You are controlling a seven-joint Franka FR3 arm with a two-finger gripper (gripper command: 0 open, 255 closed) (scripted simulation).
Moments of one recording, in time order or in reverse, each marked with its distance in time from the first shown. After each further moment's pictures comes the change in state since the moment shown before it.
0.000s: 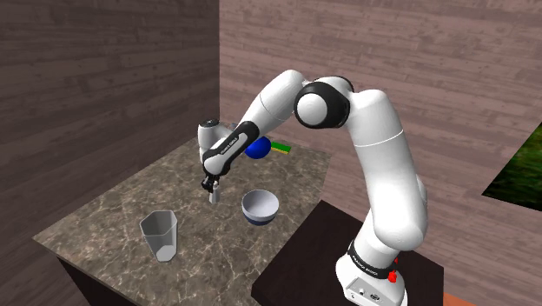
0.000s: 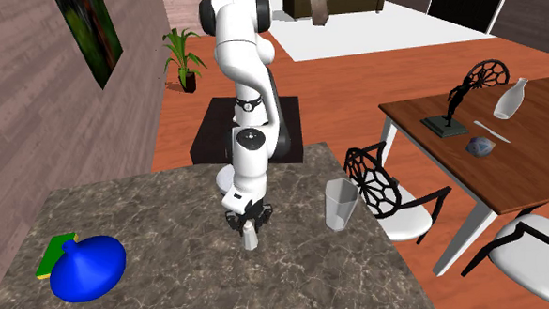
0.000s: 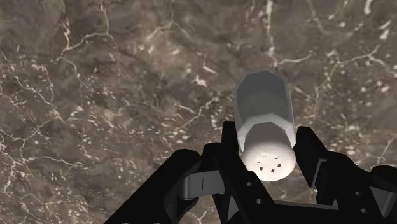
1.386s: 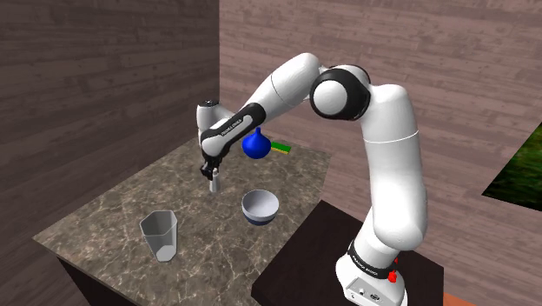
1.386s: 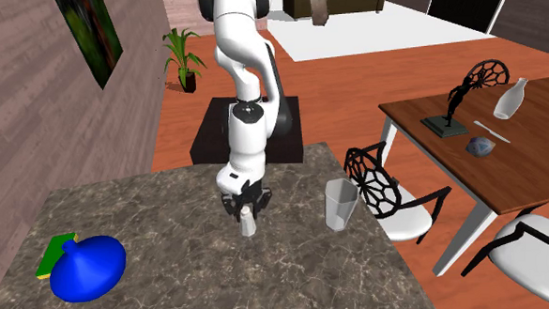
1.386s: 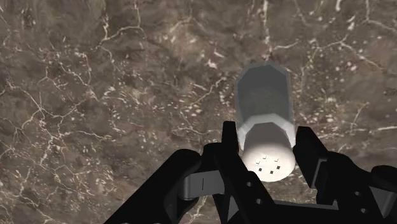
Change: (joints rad) arm -0.011 -0.138 0.018 -0.012 0.023 -0.125 -0.028
